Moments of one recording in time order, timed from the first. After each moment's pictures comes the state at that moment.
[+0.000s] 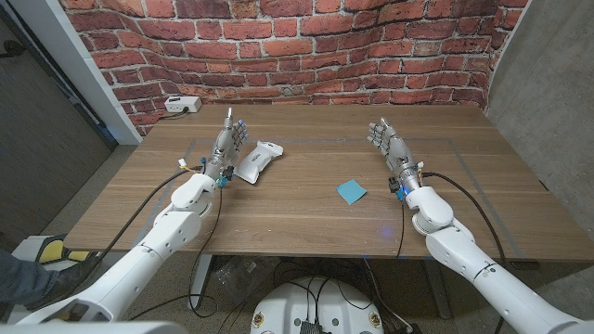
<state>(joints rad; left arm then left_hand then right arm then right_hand) 0.96 0.56 0.31 -1.47 -0.72 -0.27 -0.02 0.34 0.04 -0.19 0.12 0.27 -0.10 0.10 0.20 0.18 -0.05 0.04 0.21 0.19 -0.09 0.06 0.19 0.18 -0.04 -0.02 0.20 0.18 -1.06 -0.53 -0.37 -1.56 0.43 0.42 -0.13 0.19 0.01 0.25 -0.11 0.18 0.26 0.00 0.23 0.19 0.17 0.09 0.26 0.19 0.08 0.08 0.19 0.18 0.17 -0.03 0.23 0.18</state>
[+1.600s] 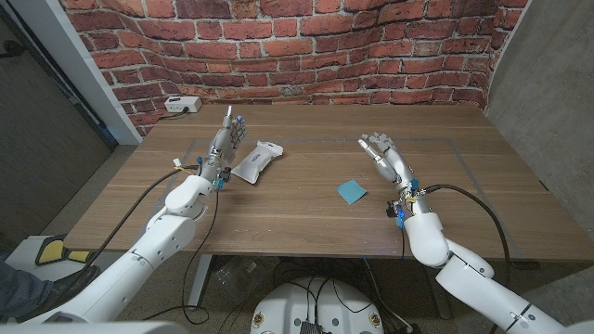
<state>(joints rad) 1.02 0.60 0.29 -1.57 -0.67 -0.30 0.01 0.36 0.06 -0.19 0.11 0.27 -0.08 0.09 0.20 0.18 -0.03 0.04 0.21 0.19 -0.06 0.06 0.19 0.18 -0.04 -0.01 0.20 0.18 -1.32 -0.68 -0.39 -1.99 -0.26 0.04 -0.57 0.13 0.00 0.22 -0.09 0.18 0.33 -0.09 0.21 0.19 0.02 0.05 0.20 0.19 -0.16 0.12 0.17 0.19 -0.16 0.14 0.17 0.19</state>
